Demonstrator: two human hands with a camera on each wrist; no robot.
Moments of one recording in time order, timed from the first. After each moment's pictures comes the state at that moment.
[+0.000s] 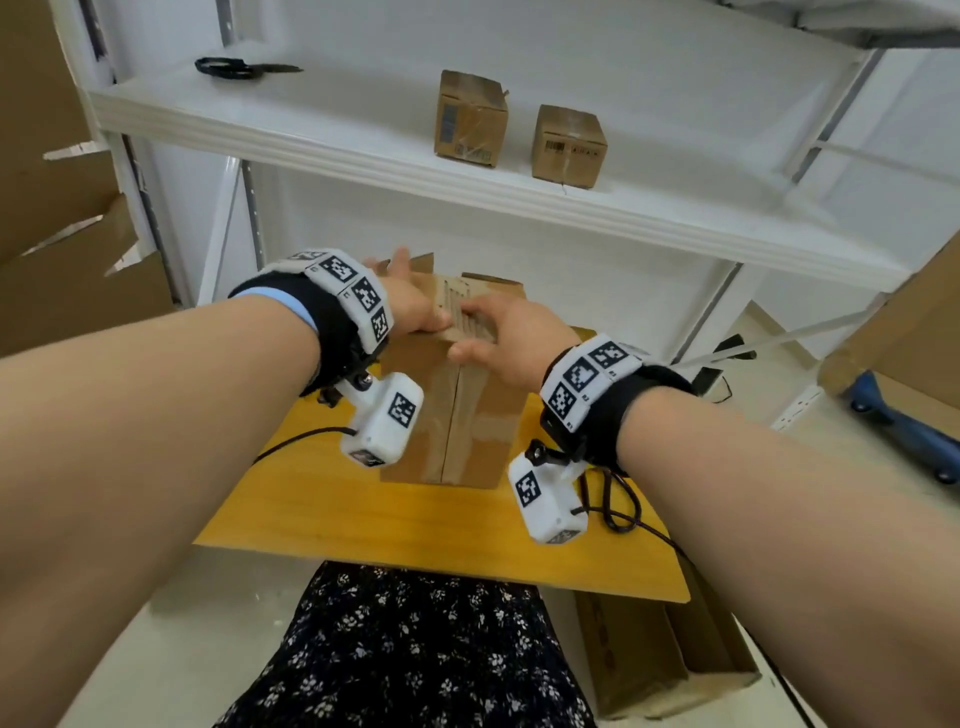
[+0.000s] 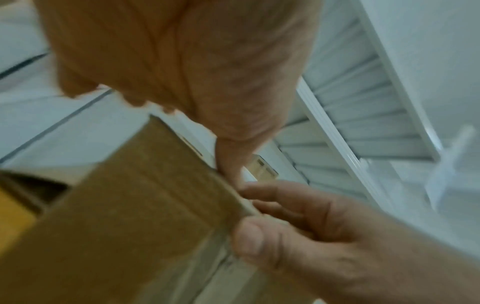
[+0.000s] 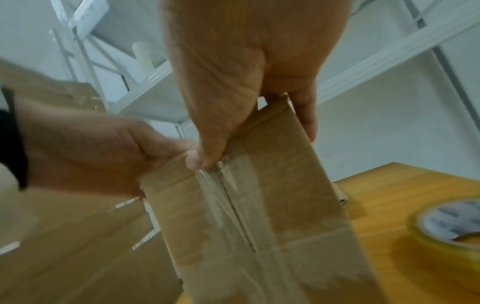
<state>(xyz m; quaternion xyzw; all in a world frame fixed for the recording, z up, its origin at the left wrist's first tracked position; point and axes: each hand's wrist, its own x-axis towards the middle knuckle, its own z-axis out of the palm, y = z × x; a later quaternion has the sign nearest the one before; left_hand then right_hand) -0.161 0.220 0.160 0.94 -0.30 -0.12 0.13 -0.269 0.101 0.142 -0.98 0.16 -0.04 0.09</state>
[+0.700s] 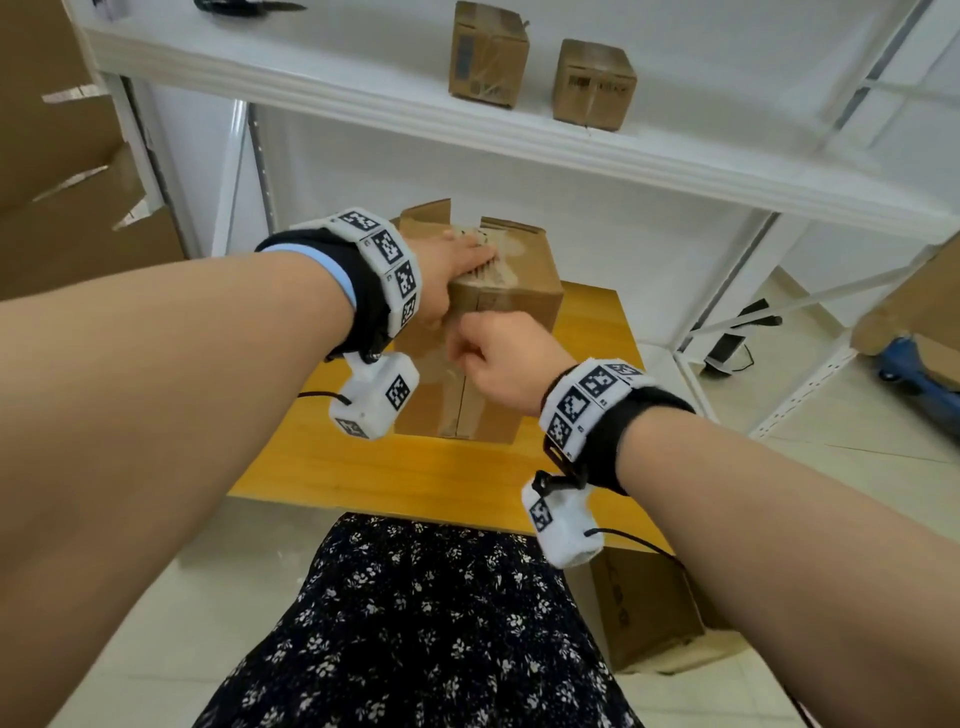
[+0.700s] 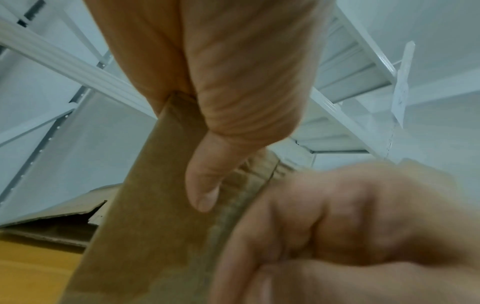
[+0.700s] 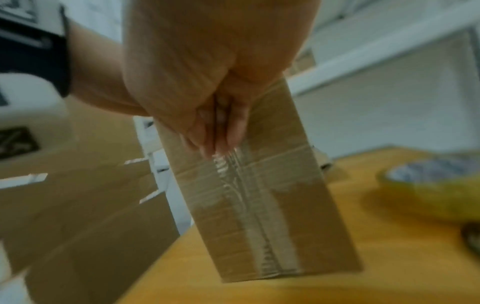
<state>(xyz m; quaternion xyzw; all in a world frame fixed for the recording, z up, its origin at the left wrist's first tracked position) -0.172 0.220 0.141 0.86 -0.49 -0.05 -0.06 -0.288 0.133 0.085 -0.99 0.05 -0.09 0.11</state>
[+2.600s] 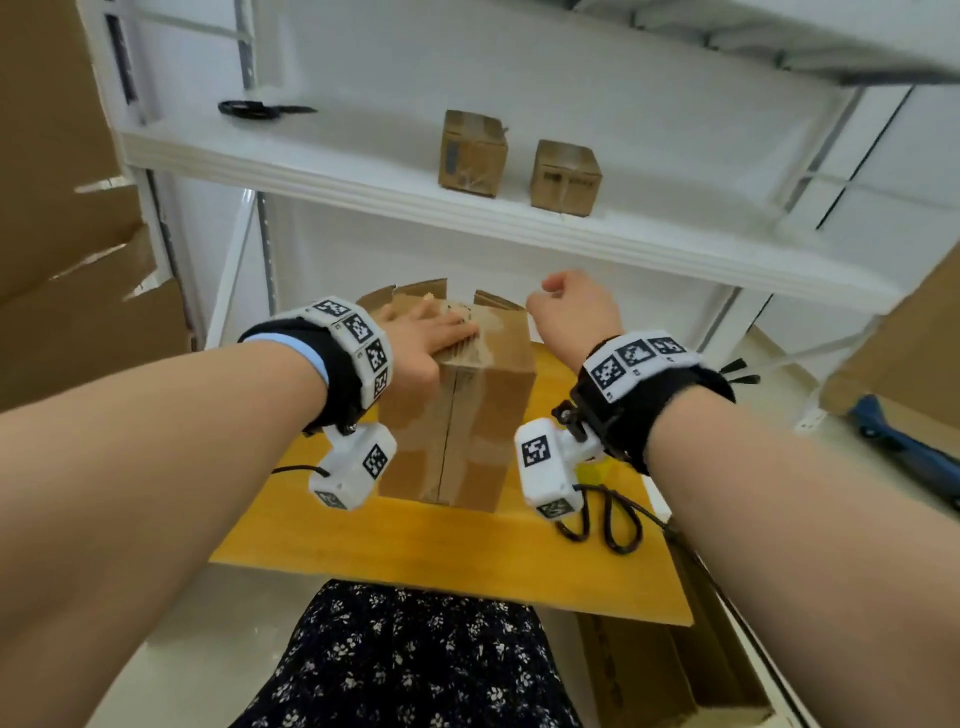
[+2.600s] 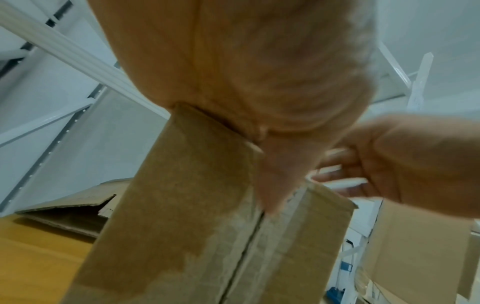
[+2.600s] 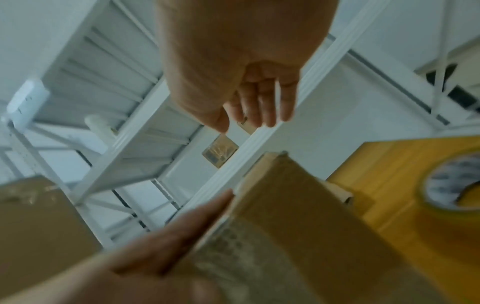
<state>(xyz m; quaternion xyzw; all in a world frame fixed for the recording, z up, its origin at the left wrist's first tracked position) -0.174 0.232 0.141 0.87 -0.49 -0.09 0.03 -0.291 0.088 0.177 -0.87 0.32 -0.24 0.28</state>
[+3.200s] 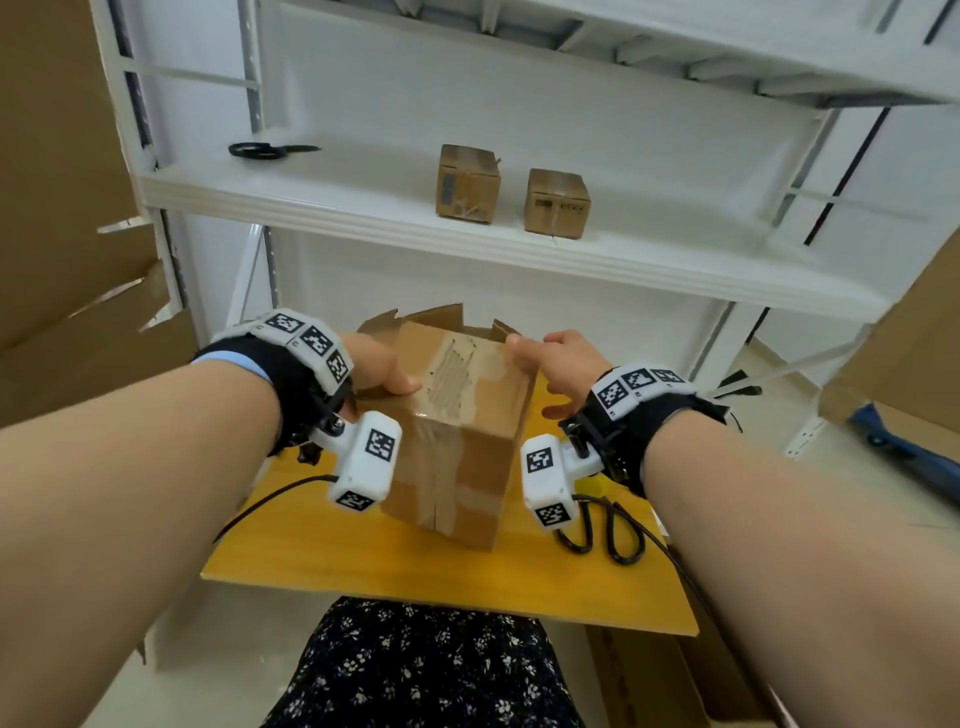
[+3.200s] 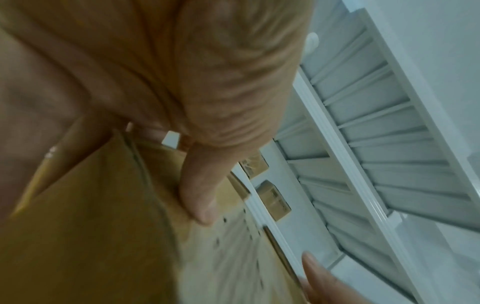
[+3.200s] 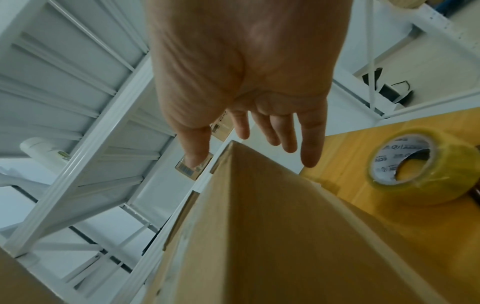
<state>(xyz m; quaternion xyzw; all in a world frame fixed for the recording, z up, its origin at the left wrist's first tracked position) -0.172 0.269 0.153 0.84 -0.13 -0.36 0.40 -0.307 0.086 0.157 -0.78 0.38 -0.12 0.48</state>
